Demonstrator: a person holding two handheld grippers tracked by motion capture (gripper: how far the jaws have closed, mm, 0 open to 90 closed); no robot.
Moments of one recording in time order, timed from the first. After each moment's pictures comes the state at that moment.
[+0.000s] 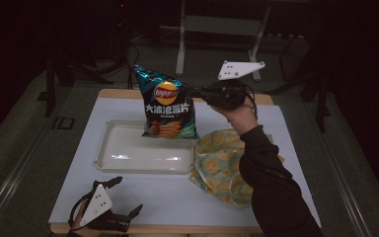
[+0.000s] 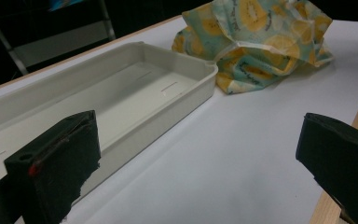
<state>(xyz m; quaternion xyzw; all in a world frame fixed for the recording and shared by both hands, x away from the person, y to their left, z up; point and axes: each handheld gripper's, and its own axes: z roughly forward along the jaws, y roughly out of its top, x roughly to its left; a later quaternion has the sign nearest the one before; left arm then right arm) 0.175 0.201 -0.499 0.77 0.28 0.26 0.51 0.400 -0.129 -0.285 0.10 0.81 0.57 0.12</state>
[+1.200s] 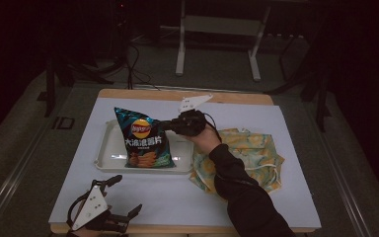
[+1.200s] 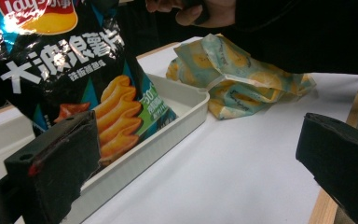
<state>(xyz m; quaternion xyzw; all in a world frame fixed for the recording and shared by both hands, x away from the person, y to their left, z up) 0.172 0.203 -0.493 0.75 0.26 0.26 0.55 0.418 -0.058 -0.410 0.10 0.84 0.53 0.02</state>
